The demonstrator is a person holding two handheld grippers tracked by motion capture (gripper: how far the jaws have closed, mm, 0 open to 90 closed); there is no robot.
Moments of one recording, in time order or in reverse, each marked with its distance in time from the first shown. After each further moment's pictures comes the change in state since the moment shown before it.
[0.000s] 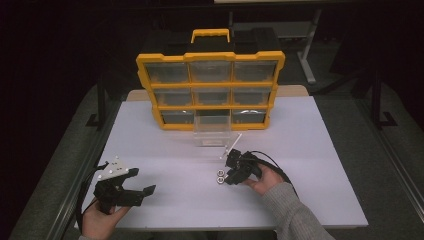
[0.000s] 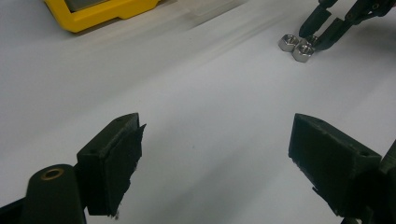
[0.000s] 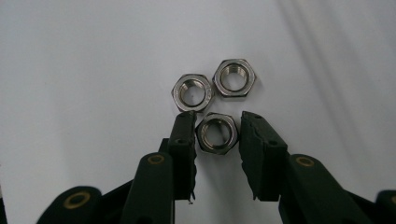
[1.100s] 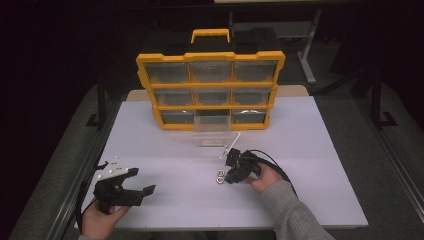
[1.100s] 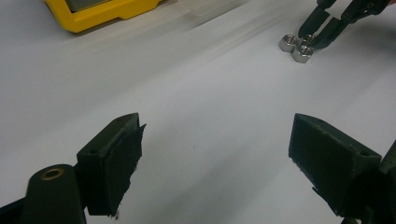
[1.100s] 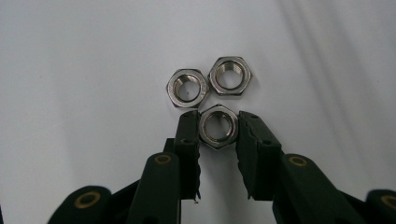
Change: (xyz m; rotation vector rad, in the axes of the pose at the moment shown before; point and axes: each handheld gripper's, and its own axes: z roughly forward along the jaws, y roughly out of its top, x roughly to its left) left arm 0.000 0.000 0.000 0.001 -0.002 -0.014; right arm -0.005 0.002 0.001 0.025 0.011 -0.017
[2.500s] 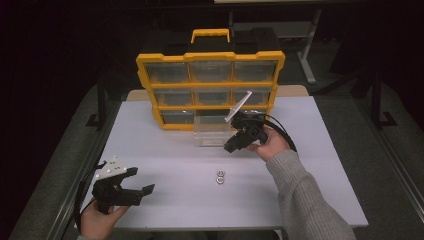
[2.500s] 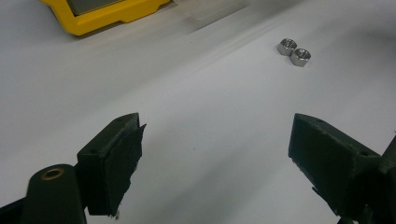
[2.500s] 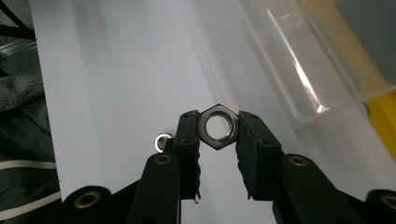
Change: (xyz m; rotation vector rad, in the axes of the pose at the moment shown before) left arm -0.001 0.002 -0.004 -0.019 0.001 -0.019; right arm -0.037 0.042 -0.088 -0.134 0.025 0.022
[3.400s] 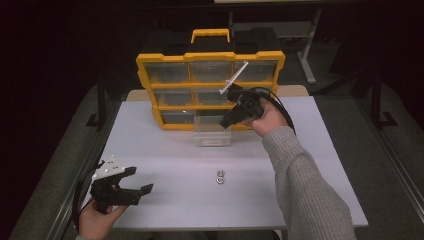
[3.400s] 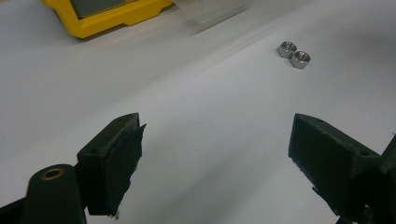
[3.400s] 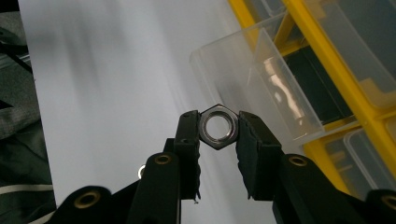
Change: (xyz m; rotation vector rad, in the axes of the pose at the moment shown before) left arm 0.002 0.001 -0.003 -0.008 0.000 0.000; right arm -0.018 0.052 -0.040 -0.029 -0.059 -0.013
